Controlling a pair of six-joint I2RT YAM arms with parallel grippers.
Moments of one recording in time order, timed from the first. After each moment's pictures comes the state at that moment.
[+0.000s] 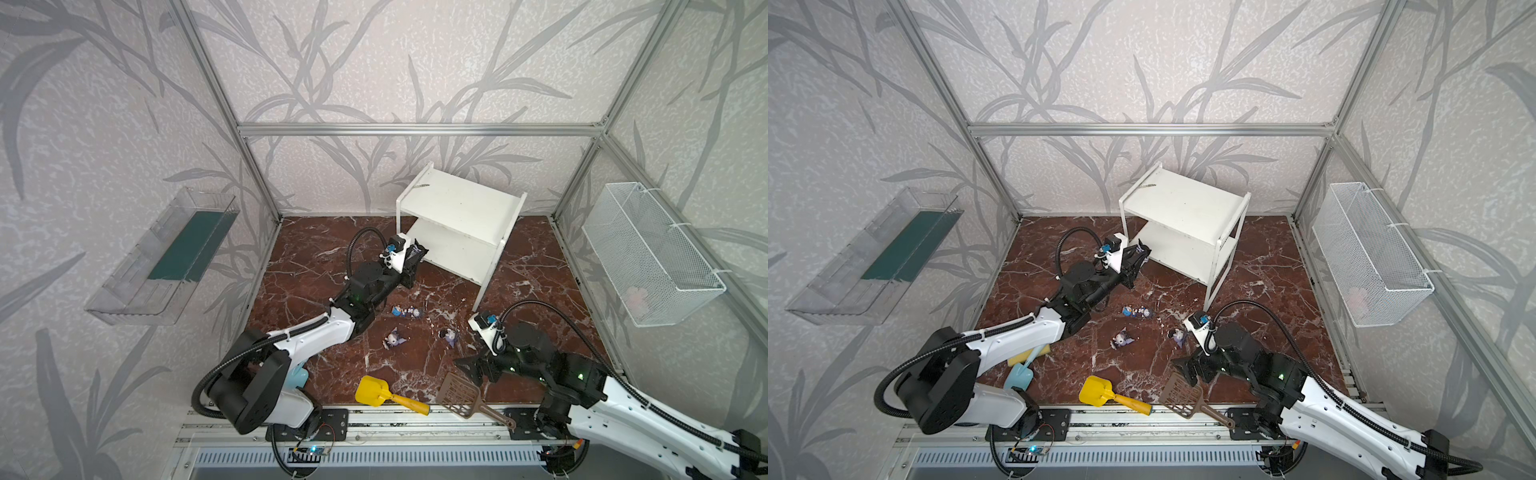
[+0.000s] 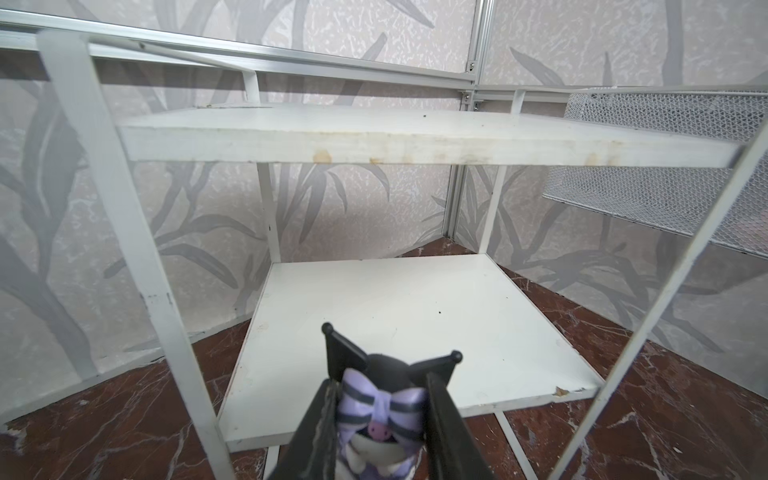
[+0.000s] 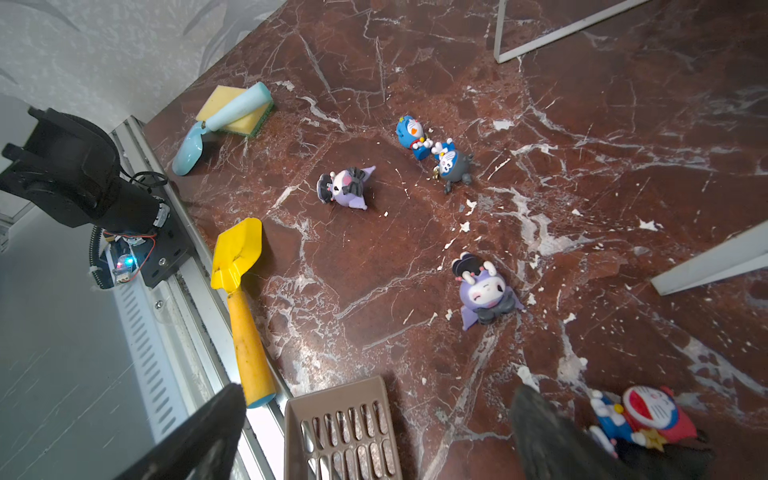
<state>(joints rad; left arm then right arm) -0.62 1.46 0.76 0.73 0.06 -0.06 0.93 0.60 0.52 -0.53 -0.09 0.29</state>
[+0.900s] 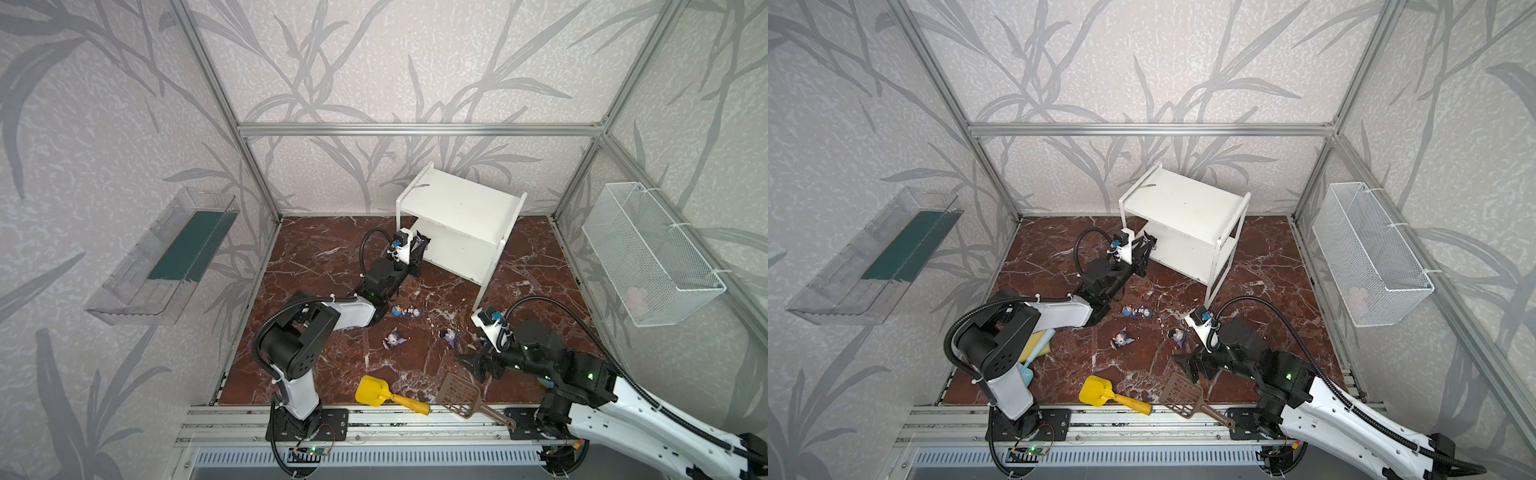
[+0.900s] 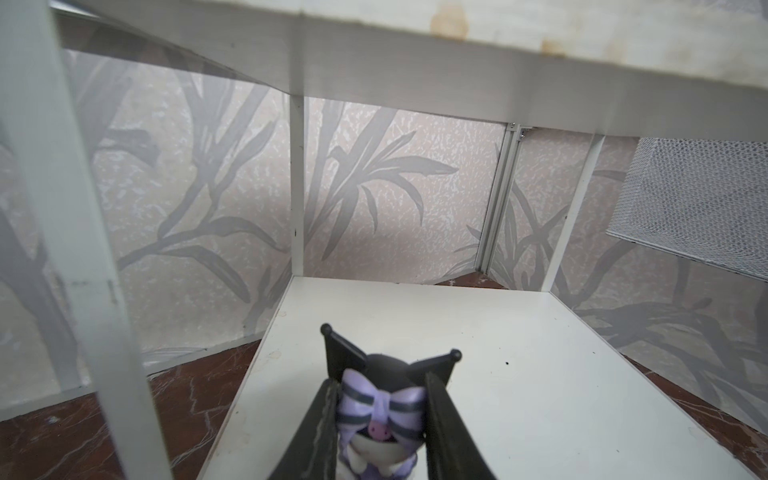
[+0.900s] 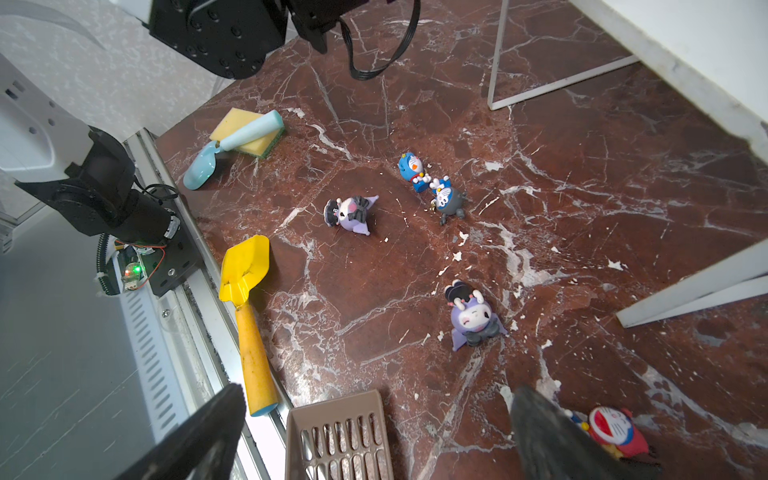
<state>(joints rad) -0.61 1.79 0.85 1.06 -0.04 -0.11 0.94 0.60 0.59 -0.57 -0.07 0.24</state>
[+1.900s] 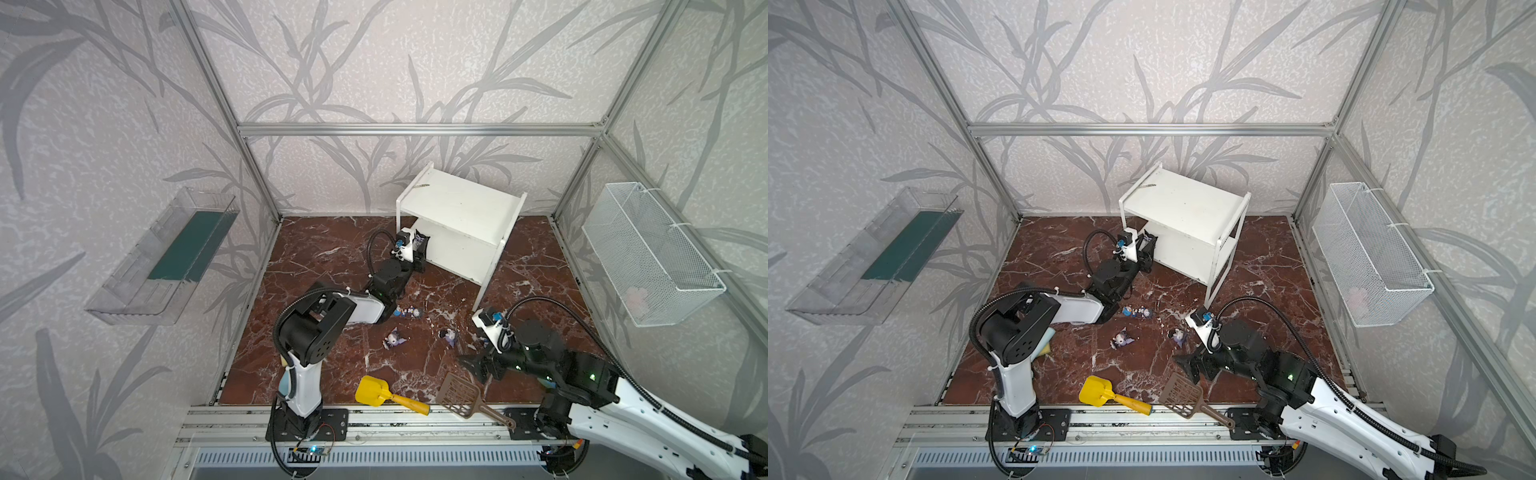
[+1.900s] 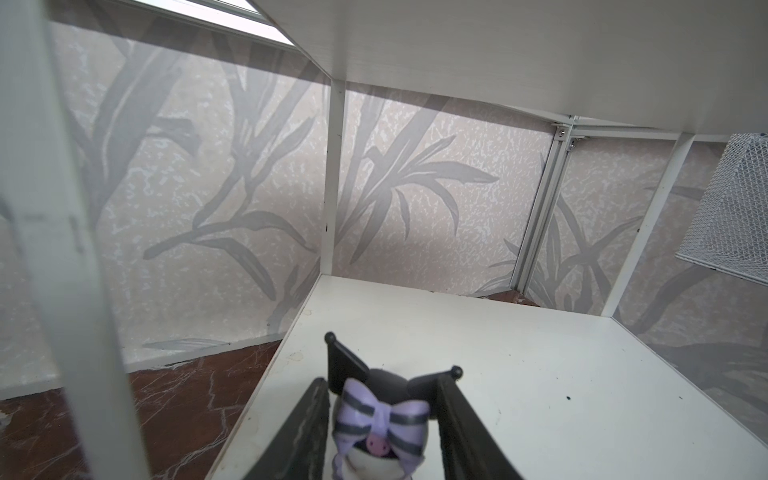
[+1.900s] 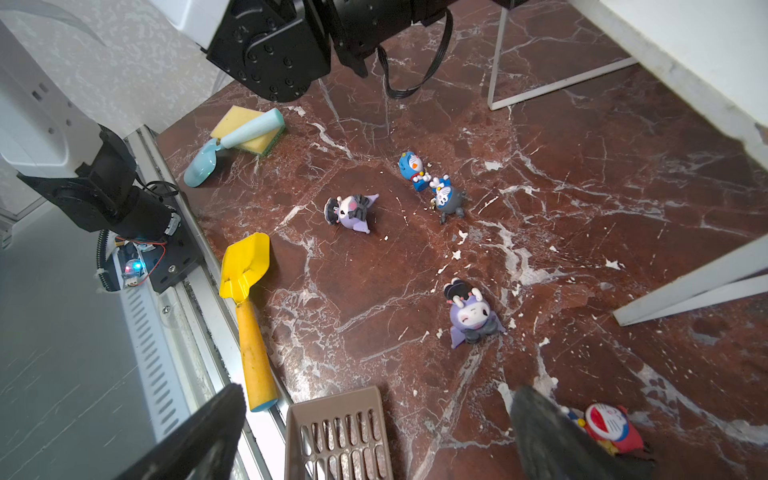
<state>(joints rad) -0.63 1.92 0.92 1.16 -0.17 -0.12 0.94 0.60 0.59 -0.58 -0.07 0.23</state>
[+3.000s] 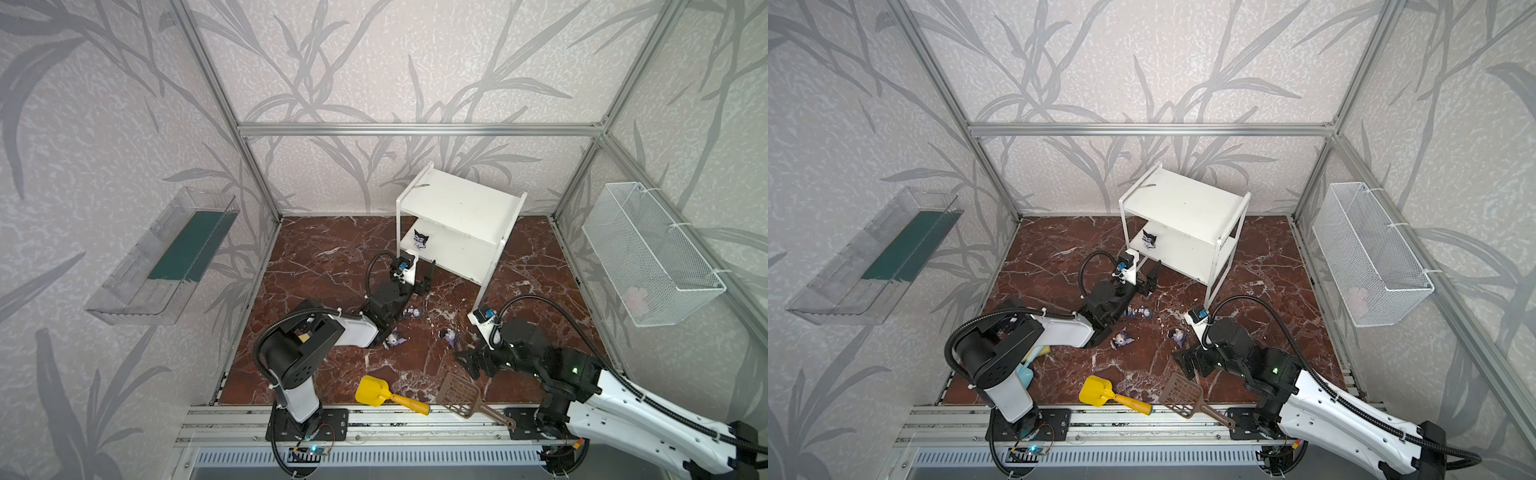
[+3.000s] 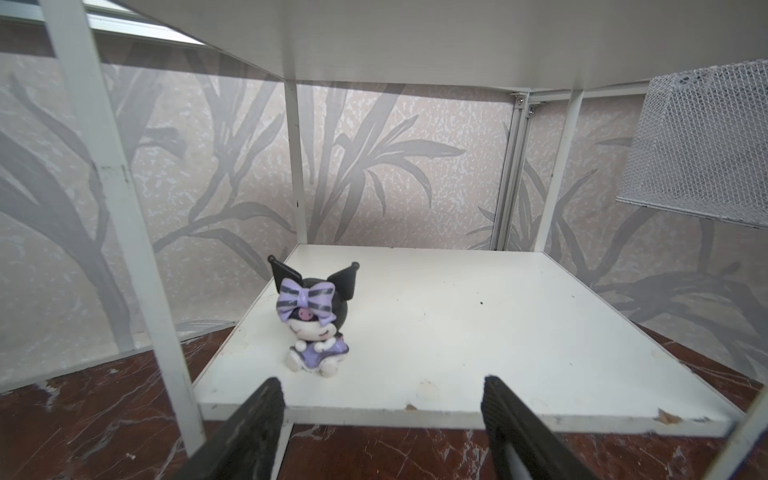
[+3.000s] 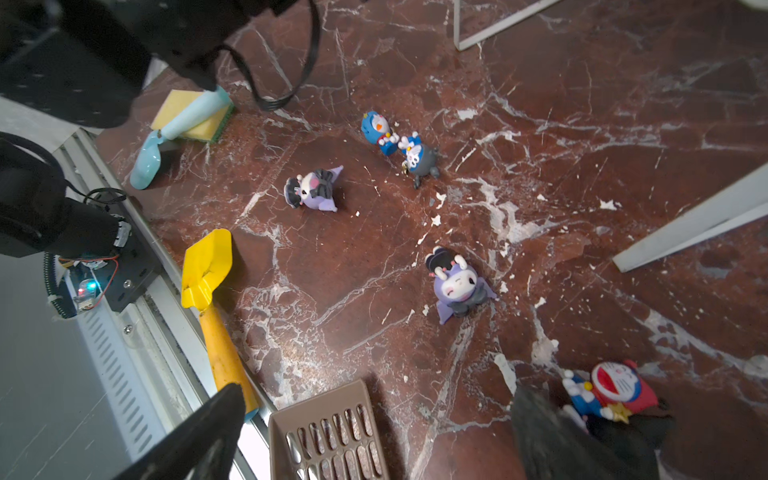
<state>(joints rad) -0.76 1.72 0.65 1.18 -0.25 0.00 0.94 0.70 0.55 -0.56 0.00 0.37</state>
